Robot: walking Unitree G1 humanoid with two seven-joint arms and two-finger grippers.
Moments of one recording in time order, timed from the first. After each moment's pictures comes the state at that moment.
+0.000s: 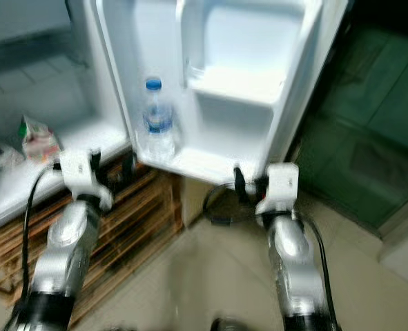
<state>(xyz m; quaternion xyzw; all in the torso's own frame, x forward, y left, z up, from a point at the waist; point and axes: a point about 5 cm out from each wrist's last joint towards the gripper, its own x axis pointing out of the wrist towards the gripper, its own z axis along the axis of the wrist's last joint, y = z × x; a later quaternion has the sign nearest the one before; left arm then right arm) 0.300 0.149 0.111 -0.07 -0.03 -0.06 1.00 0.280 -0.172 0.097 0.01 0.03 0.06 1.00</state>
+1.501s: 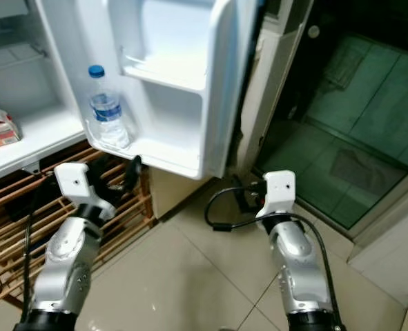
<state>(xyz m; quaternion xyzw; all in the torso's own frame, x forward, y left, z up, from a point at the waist) 0.280 0.141 0.108 -0.11 -0.06 -0.10 0.99 0.278 -0.174 0.087 0.01 0.06 0.09 0.99</state>
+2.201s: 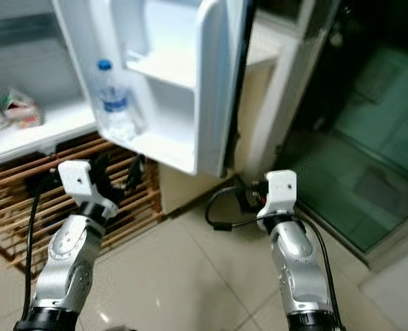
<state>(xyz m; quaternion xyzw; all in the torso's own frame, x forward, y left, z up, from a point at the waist) 0.286 0.138 0.118 -0.10 -0.07 -0.11 0.99 0.277 -0.166 0.090 0.01 0.05 0.10 0.99</state>
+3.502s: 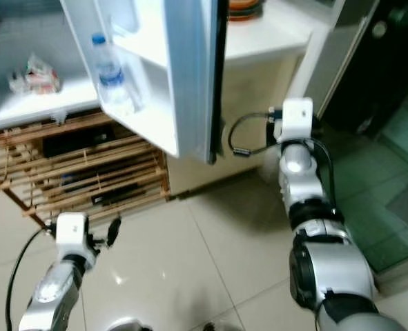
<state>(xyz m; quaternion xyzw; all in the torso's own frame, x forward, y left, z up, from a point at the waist) 0.219 0.199 -0.003 -0.02 0.17 0.00 0.99 0.394 -0.195 0.159 -0.09 0.02 -0.09 0.99</state>
